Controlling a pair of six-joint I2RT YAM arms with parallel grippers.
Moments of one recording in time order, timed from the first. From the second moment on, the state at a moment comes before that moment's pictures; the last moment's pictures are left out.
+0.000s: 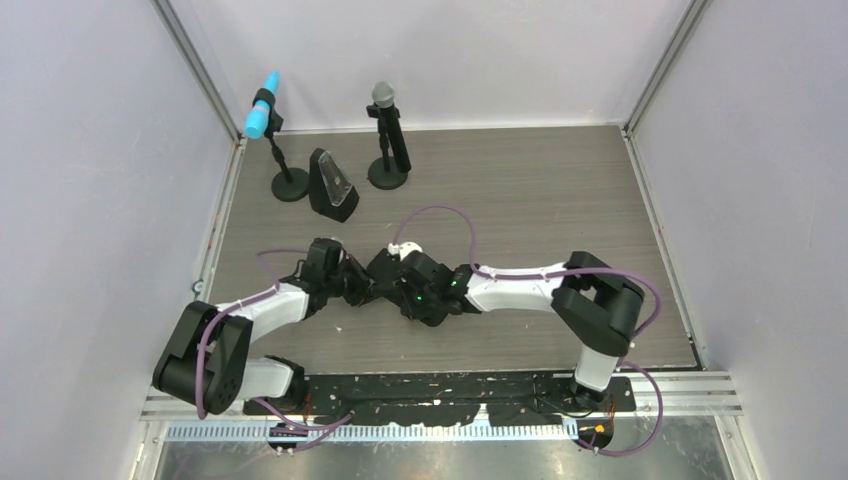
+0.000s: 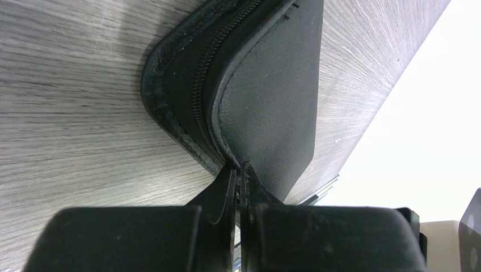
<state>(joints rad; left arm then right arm) -0.35 1.30 0.42 0.06 0.37 -1.12 1.06 1.79 1.03 -0.12 0.02 0.52</state>
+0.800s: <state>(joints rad) -0.31 1.46 0.71 -0.21 0.34 -0.87 1.05 1.61 0.88 -0.27 0.04 0.47</state>
